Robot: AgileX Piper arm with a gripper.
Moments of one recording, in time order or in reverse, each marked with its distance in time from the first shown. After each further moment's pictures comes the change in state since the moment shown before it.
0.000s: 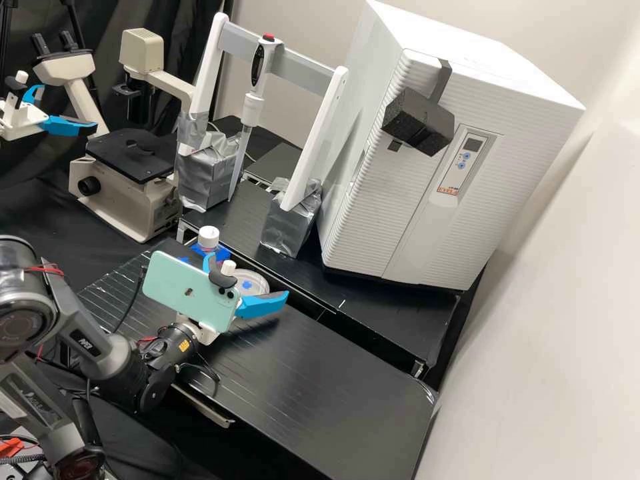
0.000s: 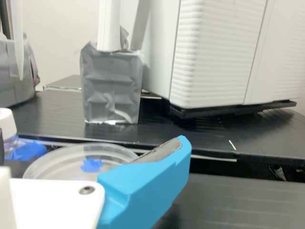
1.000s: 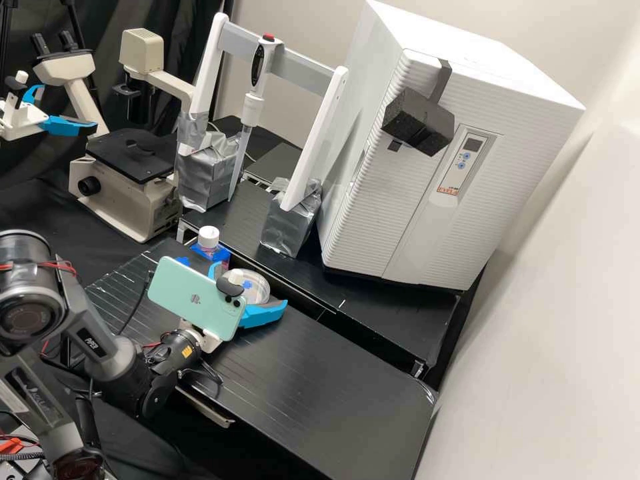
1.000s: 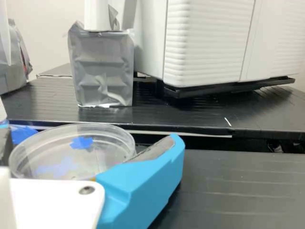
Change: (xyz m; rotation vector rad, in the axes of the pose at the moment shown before) arm -0.001 0.000 0.009 0.039 -0.039 -0.020
